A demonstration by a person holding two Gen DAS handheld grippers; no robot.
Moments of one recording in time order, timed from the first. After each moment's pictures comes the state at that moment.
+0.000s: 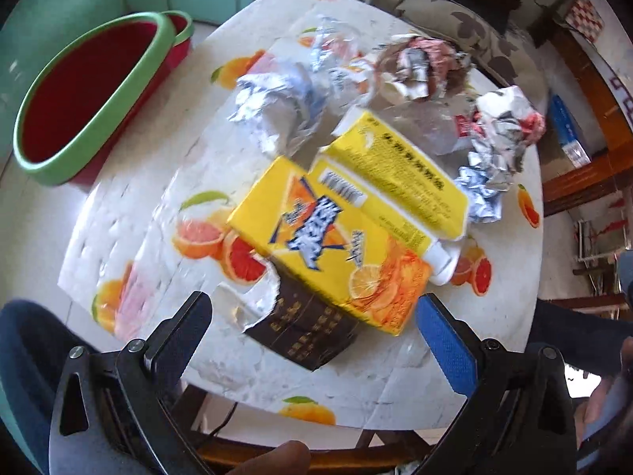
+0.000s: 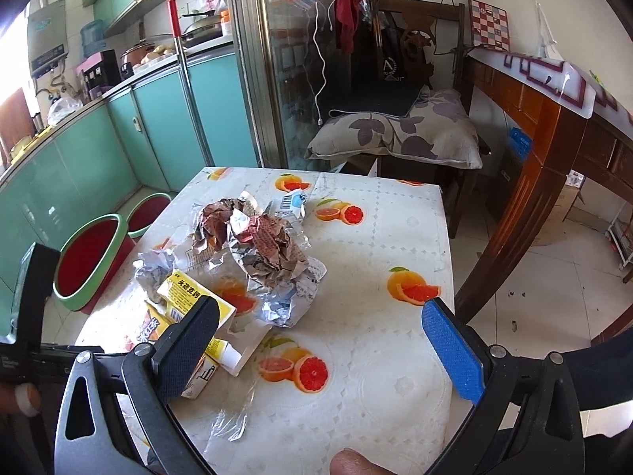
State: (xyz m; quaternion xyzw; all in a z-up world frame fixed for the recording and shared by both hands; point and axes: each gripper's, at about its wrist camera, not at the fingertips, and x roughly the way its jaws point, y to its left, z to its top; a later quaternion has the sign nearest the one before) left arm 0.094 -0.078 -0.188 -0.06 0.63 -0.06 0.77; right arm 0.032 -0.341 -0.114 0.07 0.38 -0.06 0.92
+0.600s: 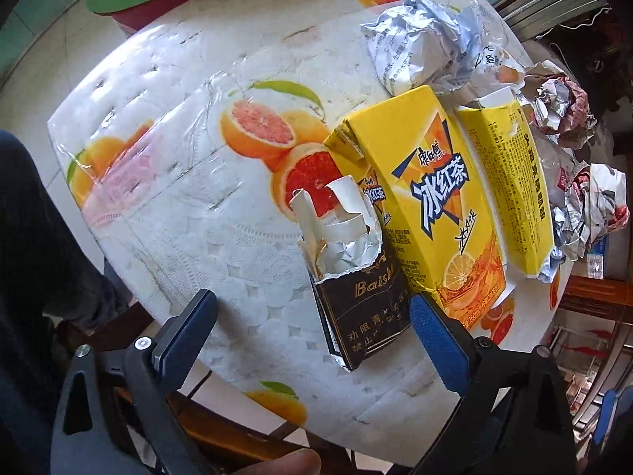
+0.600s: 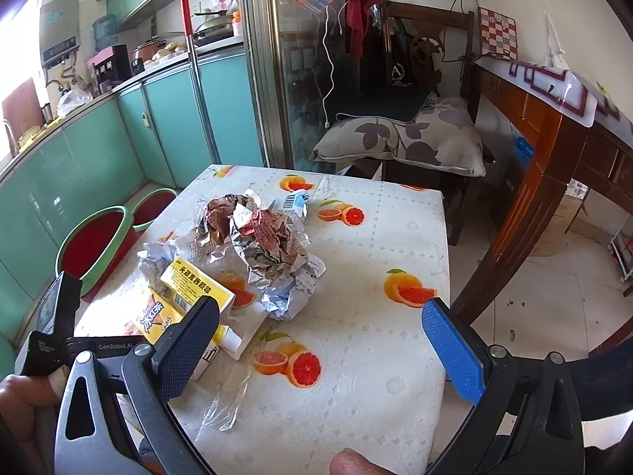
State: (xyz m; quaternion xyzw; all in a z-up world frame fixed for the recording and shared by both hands) left arm 0.078 -0.064 -0.252 -0.22 0.67 0.07 0.71; right arm 0.021 -0.348 -0.116 0.06 0.38 -0.05 0.92
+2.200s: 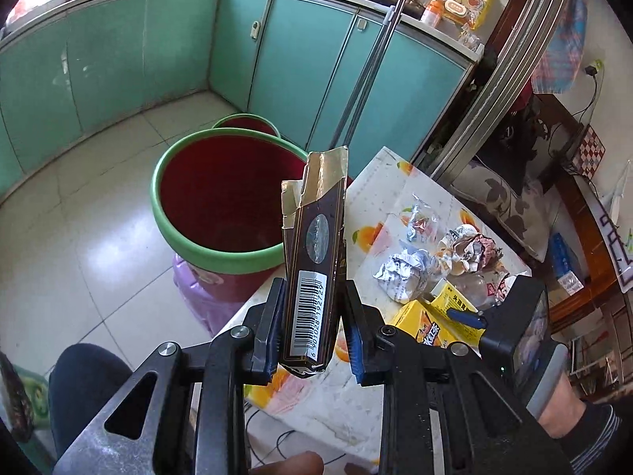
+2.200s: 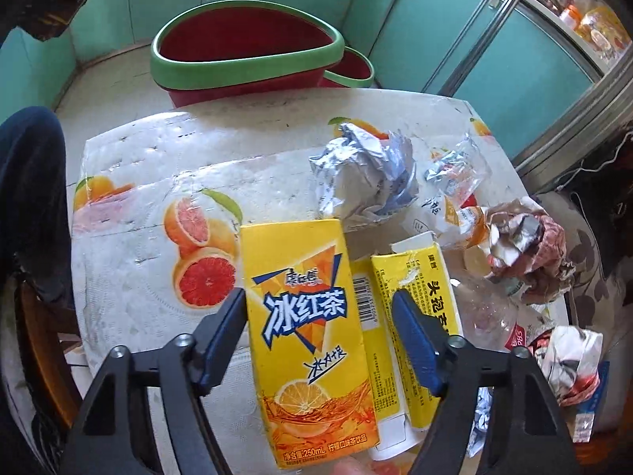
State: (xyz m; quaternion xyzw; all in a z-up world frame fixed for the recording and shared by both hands) left arm 0.076 0.062 -0.115 -0.15 0.43 -0.01 0.89; right arm 0.141 -0.124 -0.246 -0.29 0.48 0.27 0.78
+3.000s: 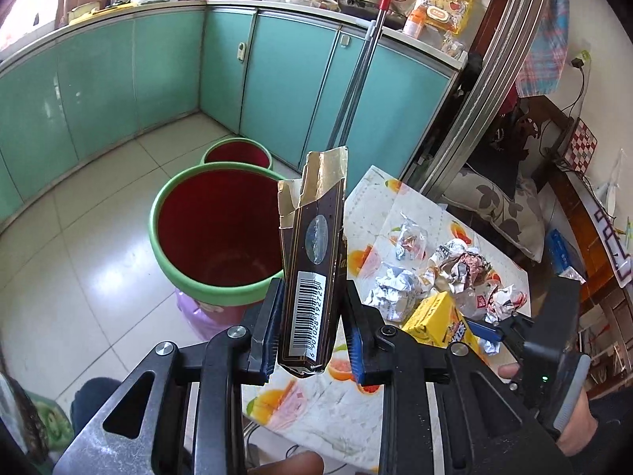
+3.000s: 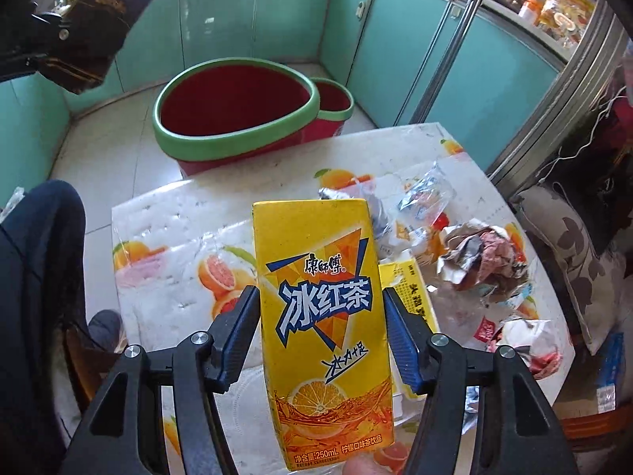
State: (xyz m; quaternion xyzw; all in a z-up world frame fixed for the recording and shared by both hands) left arm 0.086 0.057 -0.085 -0.12 0.40 -0.02 0.91; right arm 0.144 -0.134 -0.184 -0.22 0.45 0.24 0.83
